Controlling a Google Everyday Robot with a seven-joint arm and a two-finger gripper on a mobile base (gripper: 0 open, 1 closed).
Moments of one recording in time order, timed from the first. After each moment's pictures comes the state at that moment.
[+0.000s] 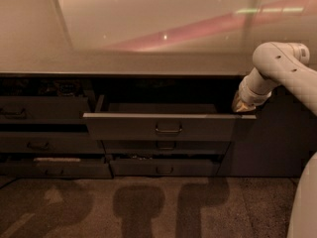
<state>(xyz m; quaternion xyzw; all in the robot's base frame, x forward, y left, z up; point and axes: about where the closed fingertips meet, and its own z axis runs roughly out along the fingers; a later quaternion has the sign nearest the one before) 0.671 -0.317 0.675 -0.72 0.68 -0.07 0.12</state>
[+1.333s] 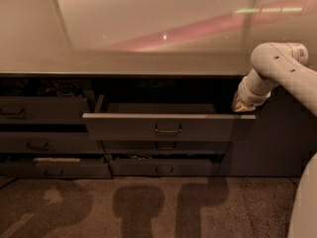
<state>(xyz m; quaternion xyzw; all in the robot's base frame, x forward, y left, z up) 0.670 -0.316 0.675 -0.72 0.69 -0.07 0.11</state>
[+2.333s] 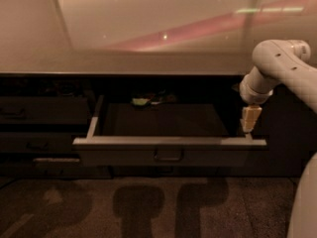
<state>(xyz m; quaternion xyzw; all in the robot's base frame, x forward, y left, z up) 0.672 -0.311 0.684 -0.72 0.69 -0.07 0.11</state>
